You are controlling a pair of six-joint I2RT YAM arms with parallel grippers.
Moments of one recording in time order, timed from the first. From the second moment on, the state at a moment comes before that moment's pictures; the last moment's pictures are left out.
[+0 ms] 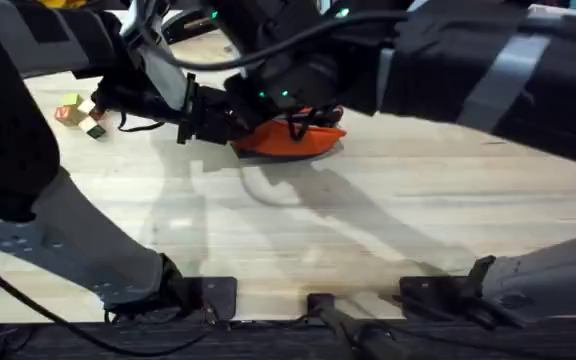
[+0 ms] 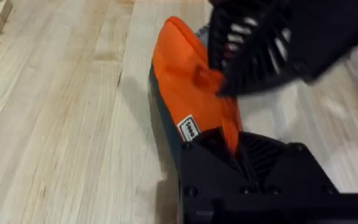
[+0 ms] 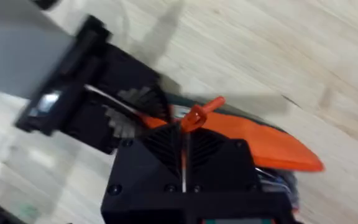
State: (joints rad) left arm 0.19 1.87 1.17 -1.26 1.13 1.87; right arm 0.91 1.73 1.48 -0.66 0.19 0.31
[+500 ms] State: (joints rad) left arm 0.18 1.87 1.17 -1.25 1.11 1.87; right arm 0.76 1.73 1.48 -0.81 0.13 0.31
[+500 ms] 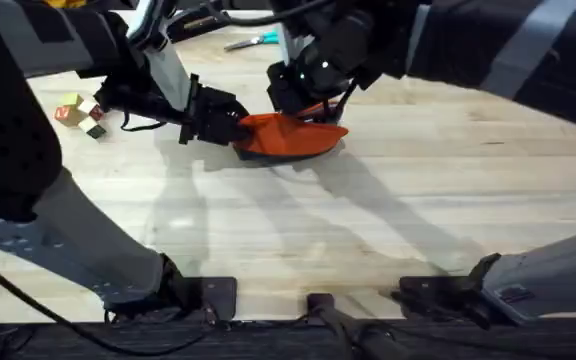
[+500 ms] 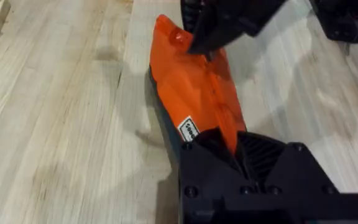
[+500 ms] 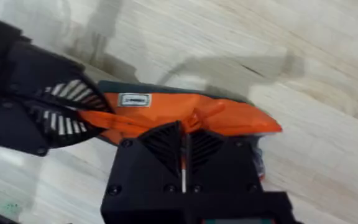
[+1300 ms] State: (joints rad) left arm 0.16 1.88 1.17 -1.24 1.12 1.87; right arm 0.32 1.72 1.43 -0.94 -0.01 0.31
